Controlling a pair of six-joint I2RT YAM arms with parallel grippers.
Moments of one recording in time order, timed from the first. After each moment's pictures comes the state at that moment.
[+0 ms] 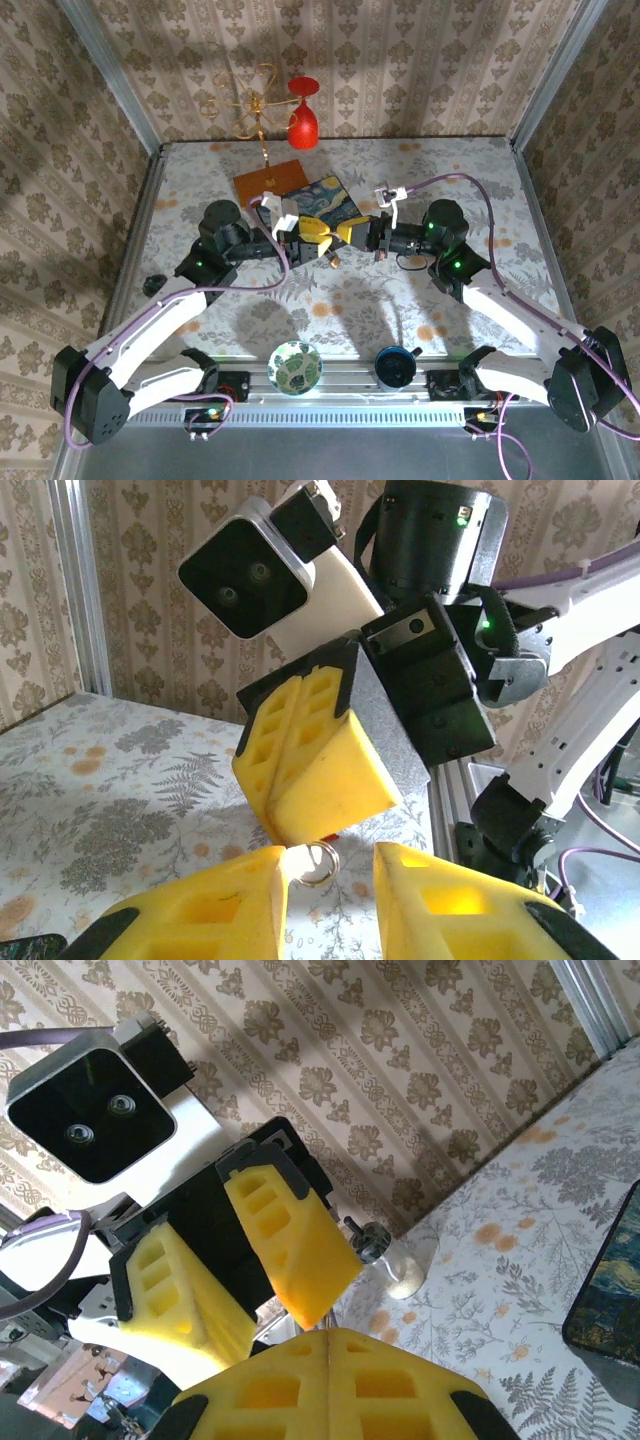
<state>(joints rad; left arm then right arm) -0.64 1.06 0.81 0.22 0.87 -0.10 0.52 1.13 0.76 0.41 -0.79 0.68</state>
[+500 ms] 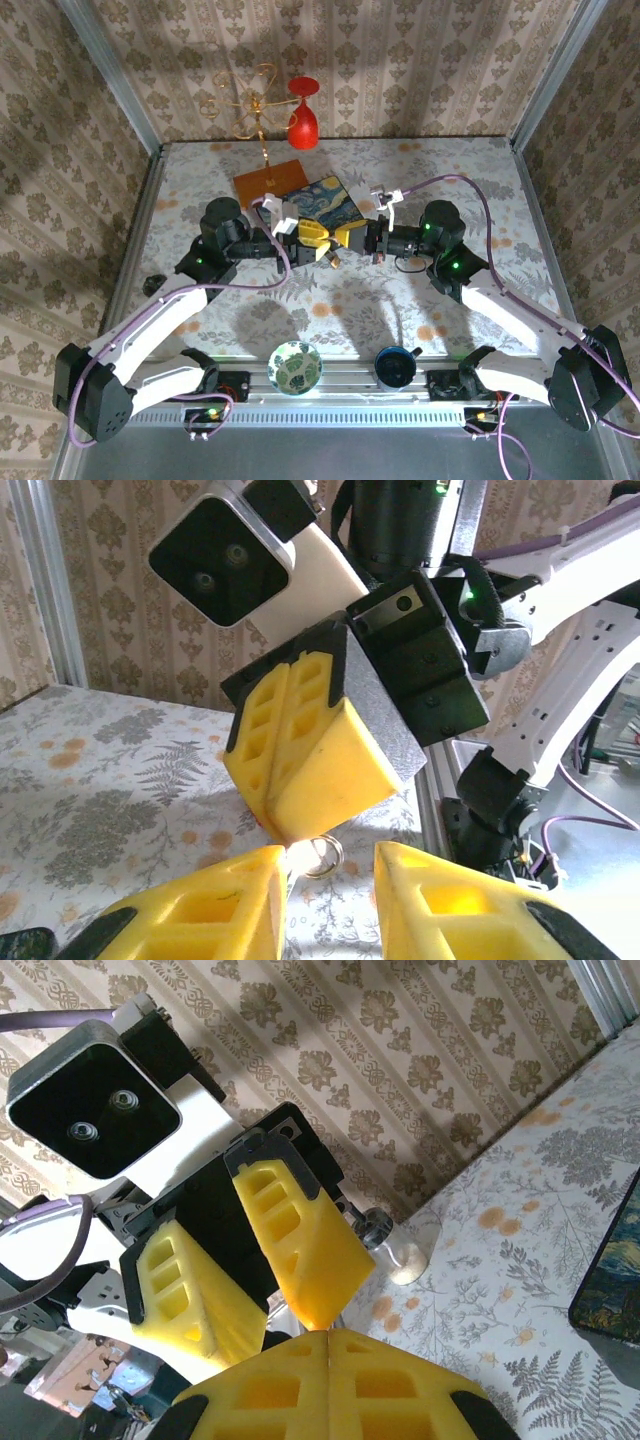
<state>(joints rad) -0.61 1.08 0.81 0.18 0.96 -0.04 0.53 1.13 0.76 0.37 -0.79 0.68</state>
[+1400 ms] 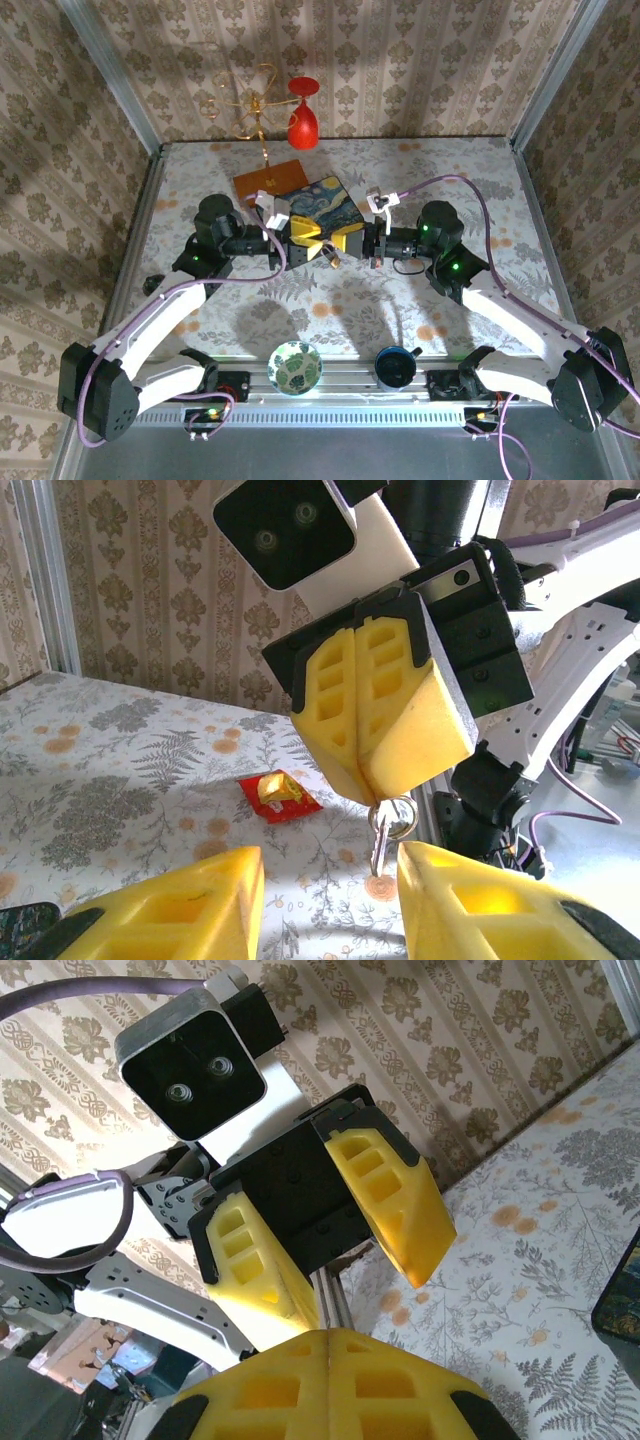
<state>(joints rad) -0.52 1.09 0.79 0.21 1.06 -0.07 0.57 1.12 0.78 0.33 -0.79 0.63</state>
